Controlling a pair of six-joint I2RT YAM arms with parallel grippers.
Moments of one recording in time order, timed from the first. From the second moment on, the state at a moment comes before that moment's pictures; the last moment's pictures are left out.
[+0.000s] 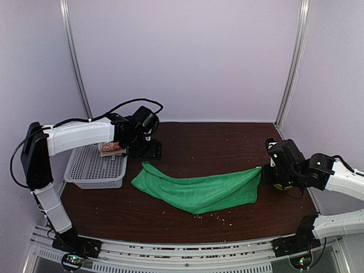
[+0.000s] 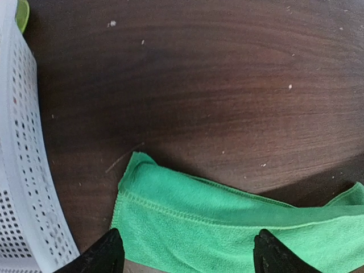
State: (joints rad) left arm -0.73 1.76 1.43 -0.71 -0.19 -0.55; right arm 0.78 0.92 0.74 -0.68 0.46 0.56
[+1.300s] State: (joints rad) left arm -0.62 2.22 1.85 -0.95 -0.15 -0.88; right arm 0.73 0.85 0.69 -0.64 0.42 0.56
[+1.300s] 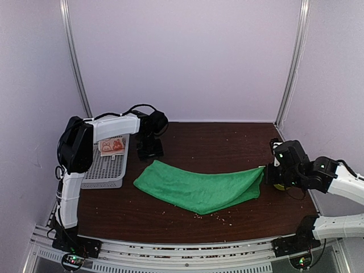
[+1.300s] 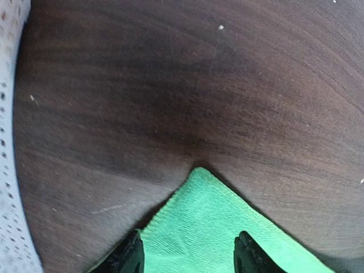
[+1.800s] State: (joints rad) left arm -0.62 2.26 1.86 -0.93 -0.20 -0.49; right arm 0.73 0.86 0.68 -0.63 0.42 0.56
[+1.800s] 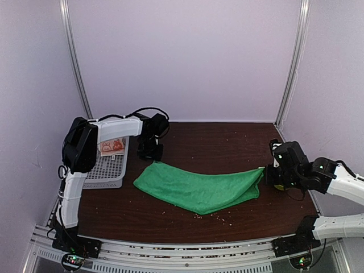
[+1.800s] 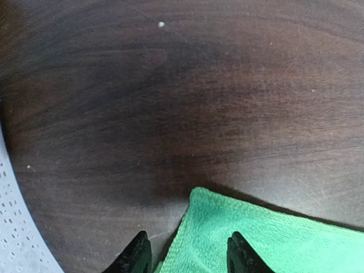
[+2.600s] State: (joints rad) left arm -0.62 2.34 1.90 -0.87 -0.12 -0.43; right arm 0.73 0.85 0.68 -0.63 0.42 0.56
